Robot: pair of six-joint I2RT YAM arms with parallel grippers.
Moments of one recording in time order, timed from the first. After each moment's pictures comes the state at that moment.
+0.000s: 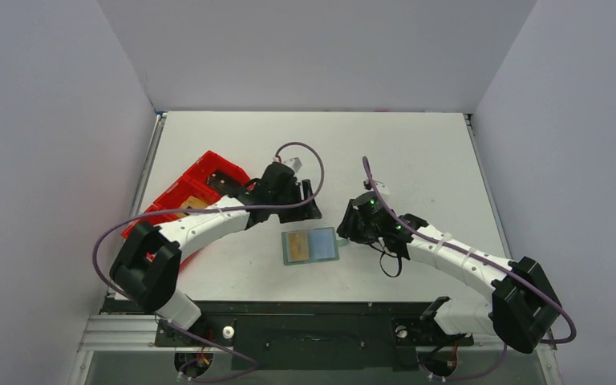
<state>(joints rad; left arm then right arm) -0.73 1.61 1.07 -0.26 0.15 -0.77 0.72 1.25 0.76 -0.37 0.15 0.85</state>
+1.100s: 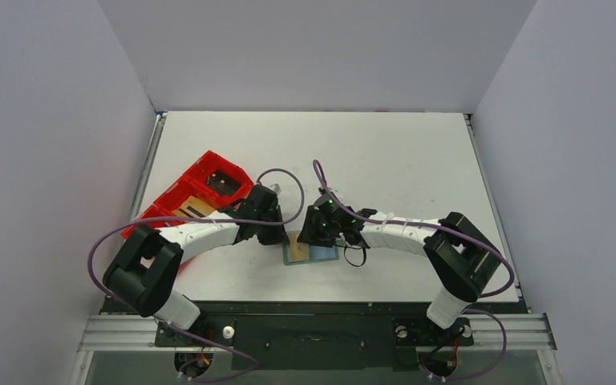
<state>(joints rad) -0.61 1.51 0.77 -0.25 0.14 -0.73 0.84 1.67 0.92 -0.13 -0.06 0.90</state>
